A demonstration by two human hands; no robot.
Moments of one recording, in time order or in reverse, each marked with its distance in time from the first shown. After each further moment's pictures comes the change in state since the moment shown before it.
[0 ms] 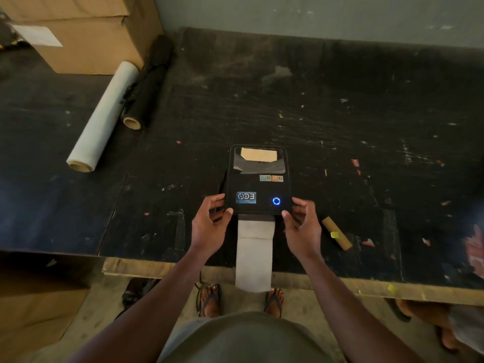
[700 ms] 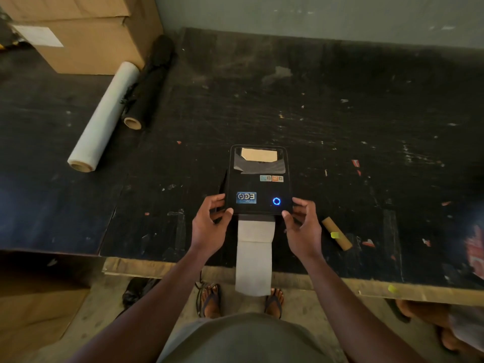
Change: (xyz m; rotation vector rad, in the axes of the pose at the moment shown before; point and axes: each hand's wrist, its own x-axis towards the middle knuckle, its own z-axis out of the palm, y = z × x) left_hand 0.001 -0.003 0.000 0.016 0.002 0.020; right_hand 0.001 0.002 -0.002 0.012 -0.033 -0.009
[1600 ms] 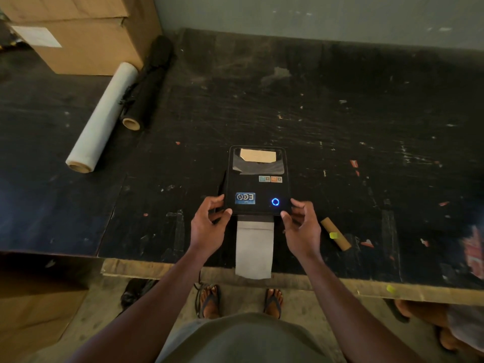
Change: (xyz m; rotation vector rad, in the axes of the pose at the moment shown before) left_hand 0.002 -0.003 0.001 0.042 0.004 0.005; right_hand -0.002 -0.003 -0.001 -0.031 0.035 -0.015
